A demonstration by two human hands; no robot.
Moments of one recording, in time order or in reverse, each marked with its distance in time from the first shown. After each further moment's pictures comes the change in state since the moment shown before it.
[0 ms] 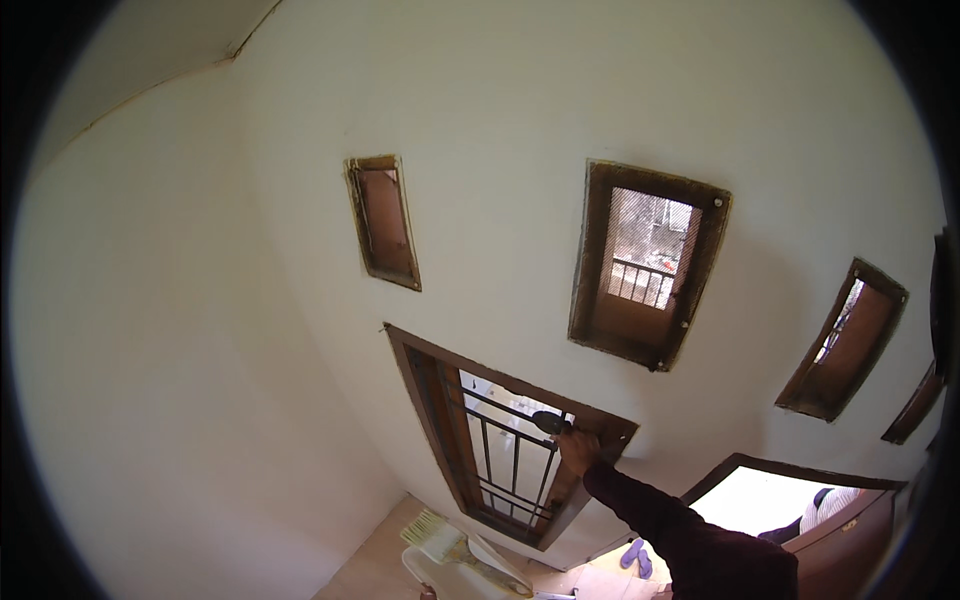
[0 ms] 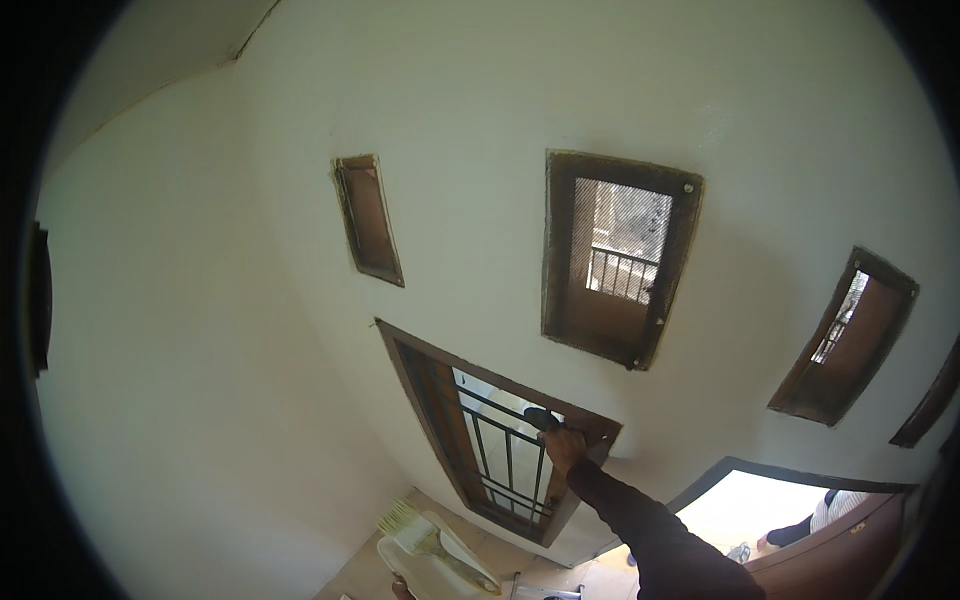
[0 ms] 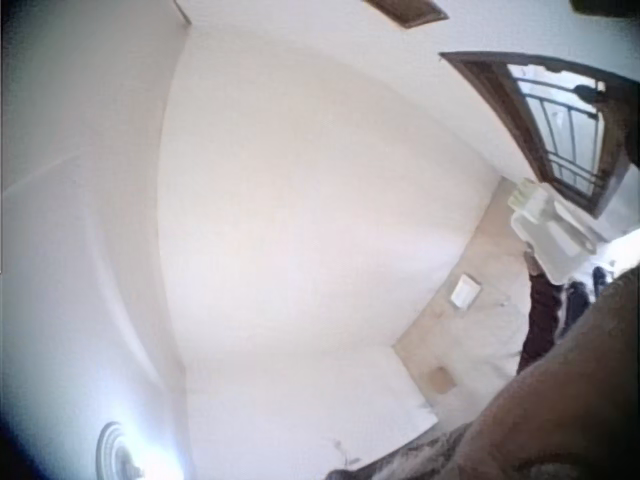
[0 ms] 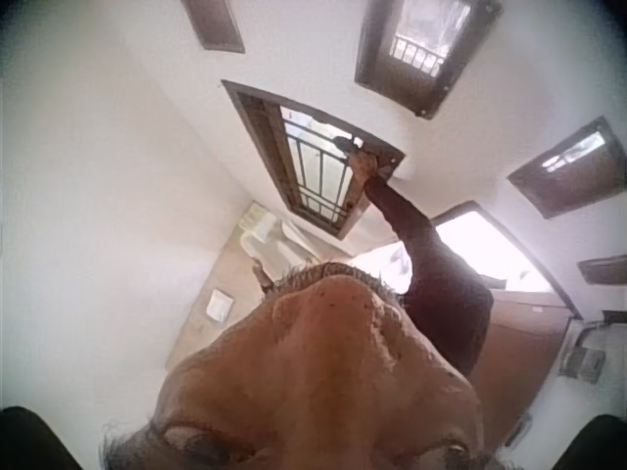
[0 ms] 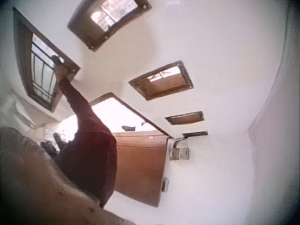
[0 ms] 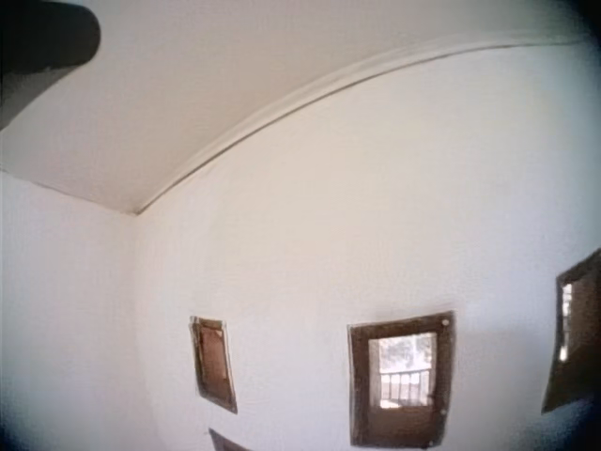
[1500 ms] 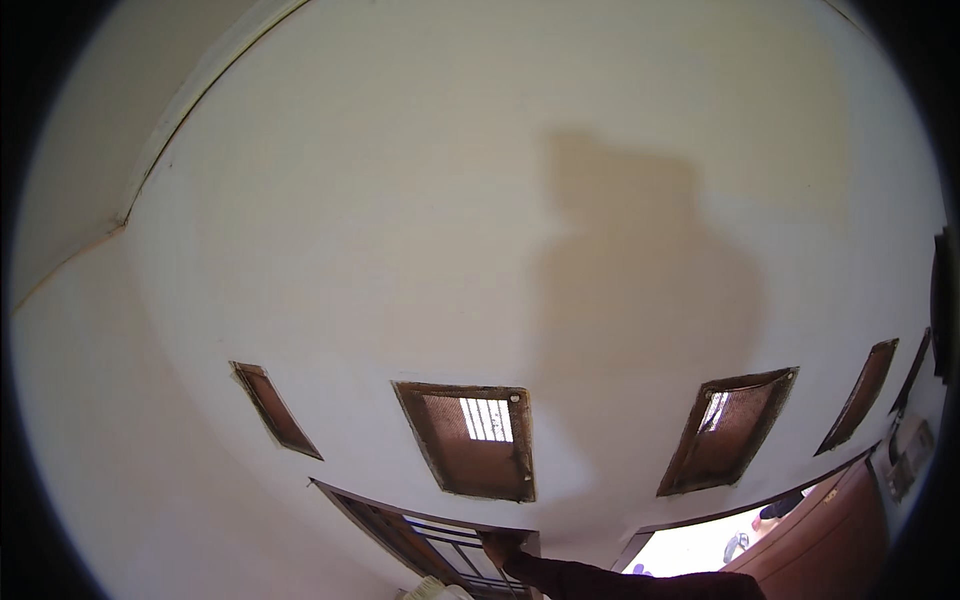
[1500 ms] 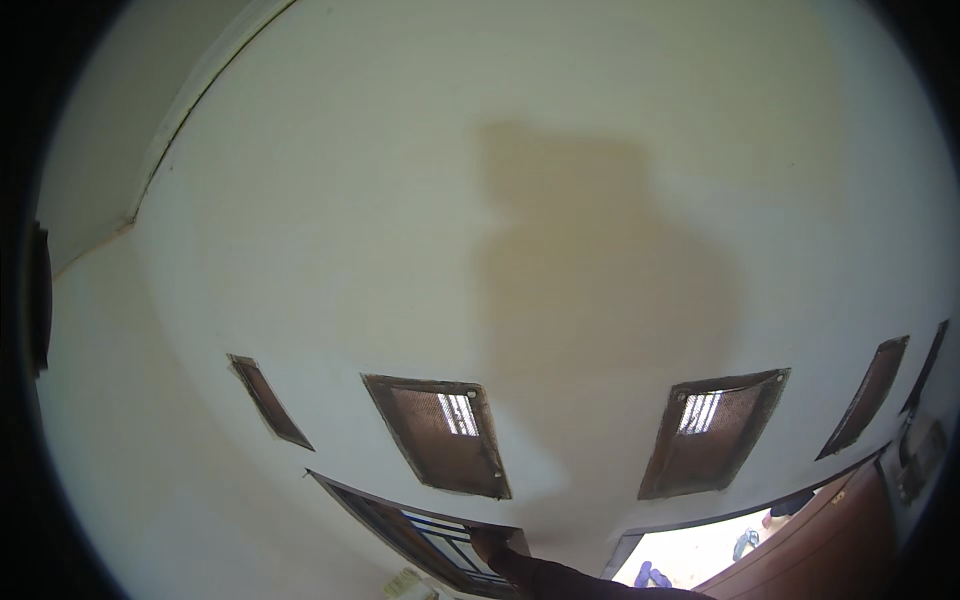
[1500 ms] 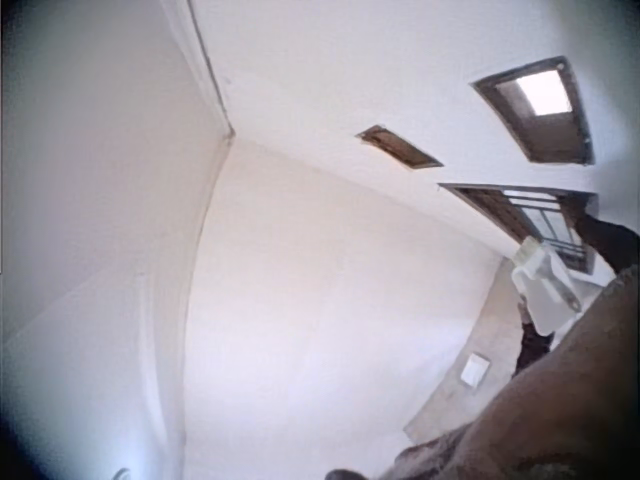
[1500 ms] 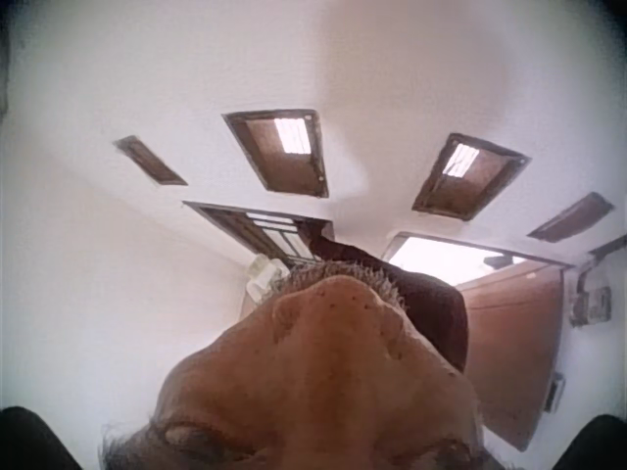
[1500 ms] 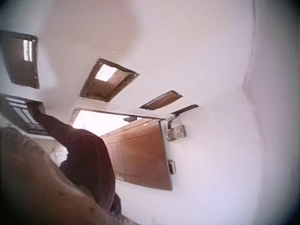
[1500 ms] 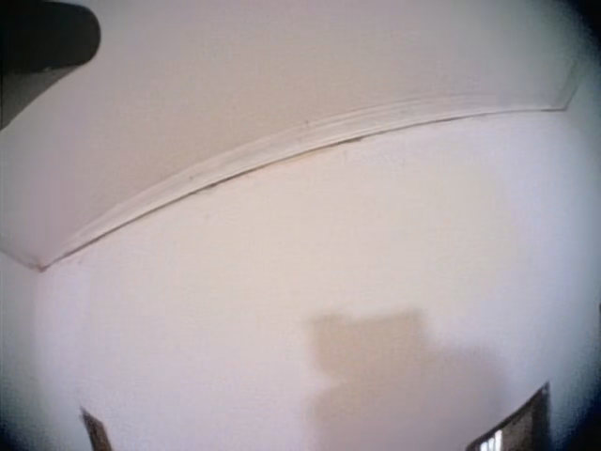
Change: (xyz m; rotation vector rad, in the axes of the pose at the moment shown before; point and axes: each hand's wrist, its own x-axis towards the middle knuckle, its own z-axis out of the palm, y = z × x) left_hand 0.211 -0.056 0.487 1.137 -0.525 0.496; right_hand 0.021 0.015 0.027 0.010 -0.055 0.148
